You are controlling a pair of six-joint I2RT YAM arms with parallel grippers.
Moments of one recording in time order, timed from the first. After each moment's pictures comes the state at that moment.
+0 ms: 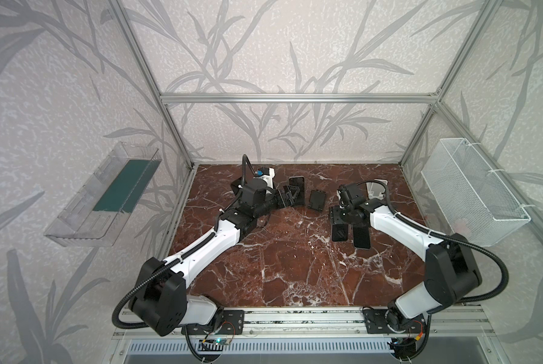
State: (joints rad) left arm -0.52 1.37 1.00 0.03 0.22 -0.74; right arm 0.41 1.61 1.11 -0.55 0.06 0.37
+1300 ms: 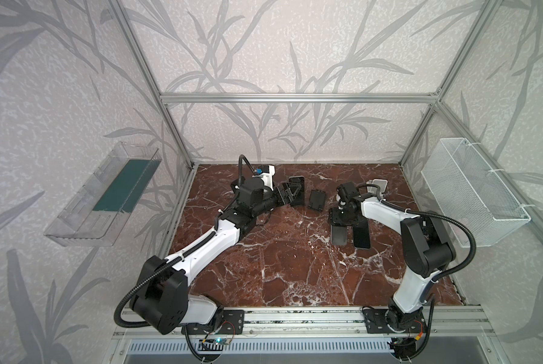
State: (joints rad) left arm -0.50 1.38 0.98 0.16 0.32 -0.81; right arm 0.35 1.83 1.19 -0.60 -0.07 0.39
